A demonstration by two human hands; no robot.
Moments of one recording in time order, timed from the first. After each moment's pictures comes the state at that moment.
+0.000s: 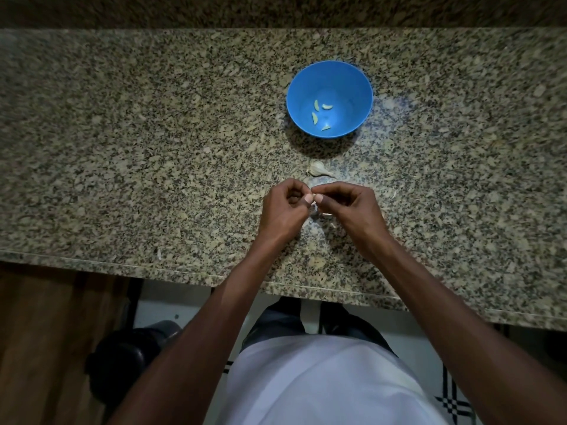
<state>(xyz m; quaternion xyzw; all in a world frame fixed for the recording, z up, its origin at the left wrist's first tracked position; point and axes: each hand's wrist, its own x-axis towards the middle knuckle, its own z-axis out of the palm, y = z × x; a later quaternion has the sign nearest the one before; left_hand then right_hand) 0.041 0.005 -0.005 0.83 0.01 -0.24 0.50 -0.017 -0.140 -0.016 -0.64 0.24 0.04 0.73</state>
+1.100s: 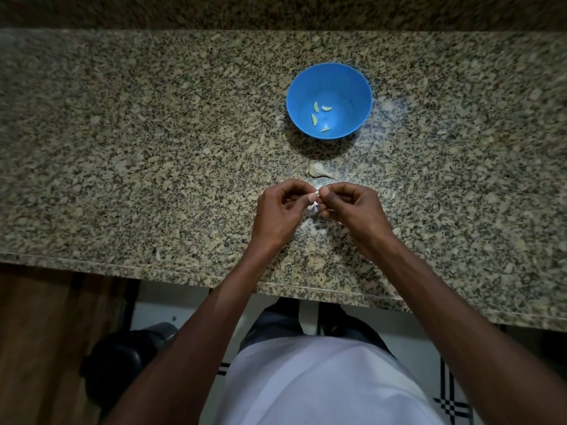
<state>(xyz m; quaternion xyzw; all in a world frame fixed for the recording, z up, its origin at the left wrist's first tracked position) 0.038 0.017 -0.005 0.80 -0.07 -0.19 0.56 -0.017 -0.143 -0.013 -0.60 0.28 0.06 0.75</state>
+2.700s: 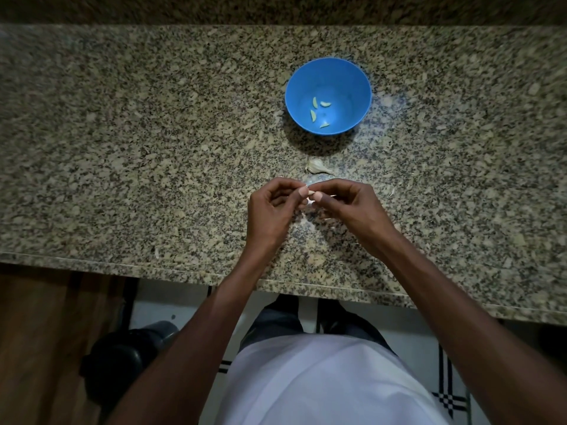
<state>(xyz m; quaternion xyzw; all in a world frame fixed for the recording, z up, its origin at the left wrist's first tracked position) 0.030 0.025 -0.013 0.75 0.00 -0.16 0.64 -0.020 -0.147 -0.006 -0.67 0.19 0.09 0.71</state>
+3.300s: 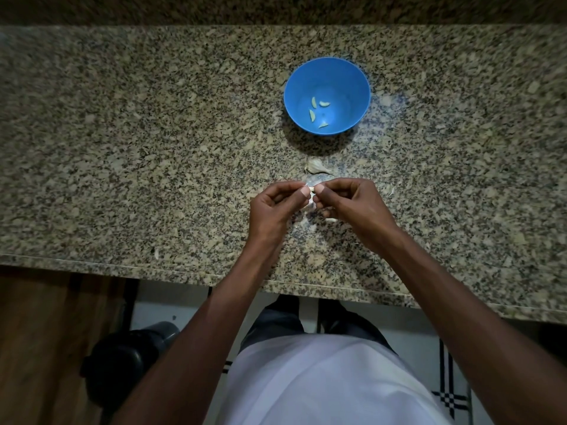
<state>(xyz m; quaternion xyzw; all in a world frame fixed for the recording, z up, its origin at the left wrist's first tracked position) 0.029 0.020 -0.015 0.61 0.11 -0.23 0.75 -0.016 -0.147 -0.001 -0.65 0.24 0.09 0.72</state>
